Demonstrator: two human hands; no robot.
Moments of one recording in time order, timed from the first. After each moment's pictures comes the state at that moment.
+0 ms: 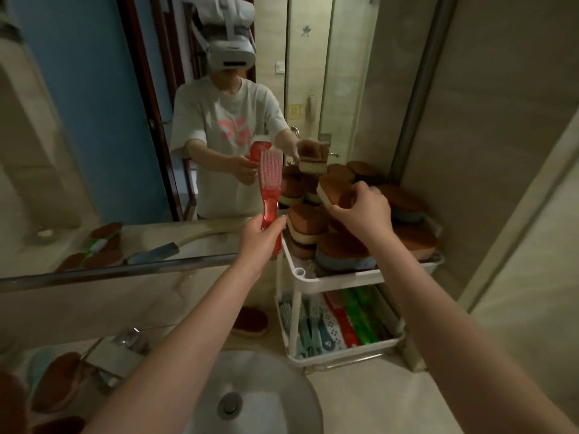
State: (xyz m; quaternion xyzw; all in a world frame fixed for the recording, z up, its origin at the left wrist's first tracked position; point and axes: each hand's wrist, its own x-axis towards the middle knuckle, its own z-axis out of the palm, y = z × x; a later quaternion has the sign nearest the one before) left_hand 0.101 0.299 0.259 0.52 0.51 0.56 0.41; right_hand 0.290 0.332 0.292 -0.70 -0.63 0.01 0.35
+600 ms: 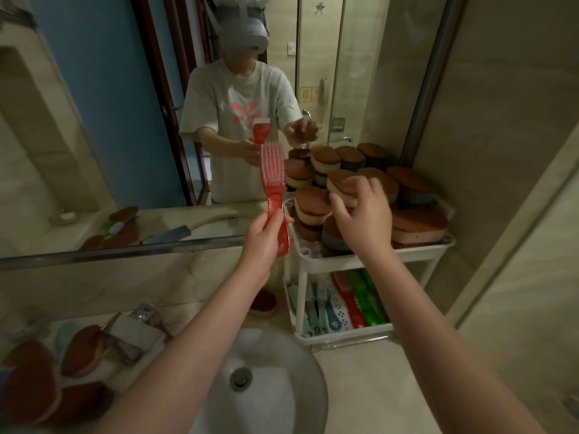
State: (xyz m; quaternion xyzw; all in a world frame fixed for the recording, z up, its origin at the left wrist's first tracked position) left_hand 0.106 0.261 0.246 0.46 0.49 0.59 0.45; right_hand 0.265 0.279 0.266 -0.60 -0.65 -0.05 0.47
